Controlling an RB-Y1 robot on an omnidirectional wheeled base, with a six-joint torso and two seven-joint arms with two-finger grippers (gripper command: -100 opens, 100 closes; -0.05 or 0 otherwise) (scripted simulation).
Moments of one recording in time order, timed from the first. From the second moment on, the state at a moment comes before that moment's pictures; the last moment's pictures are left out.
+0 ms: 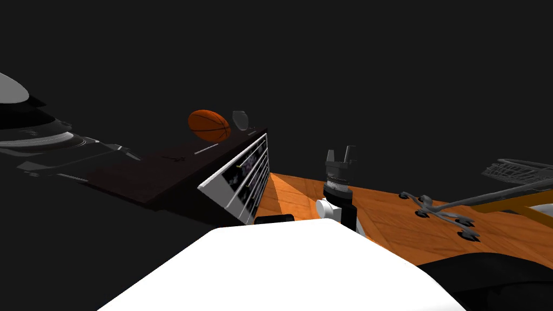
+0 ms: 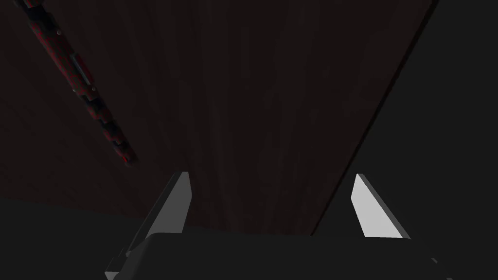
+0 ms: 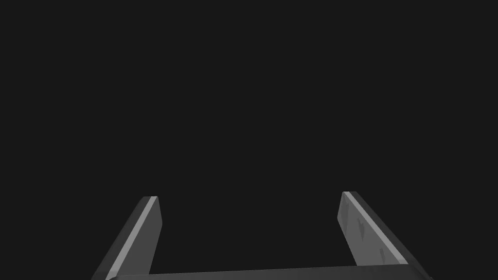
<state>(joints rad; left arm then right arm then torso) 0.26 2.01 0.34 -1.22 1.69 1.53 -0.51 0.50 0.03 -0.03 -2.33 -0.05 -0.61 0.10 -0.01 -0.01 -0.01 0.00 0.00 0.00</state>
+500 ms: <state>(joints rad) 0.28 2.03 0.33 -1.18 1.74 1.53 -0.53 0.50 0.03 -0.03 -2.33 -0.05 -0.61 0.10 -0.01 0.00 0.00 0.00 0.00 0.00</state>
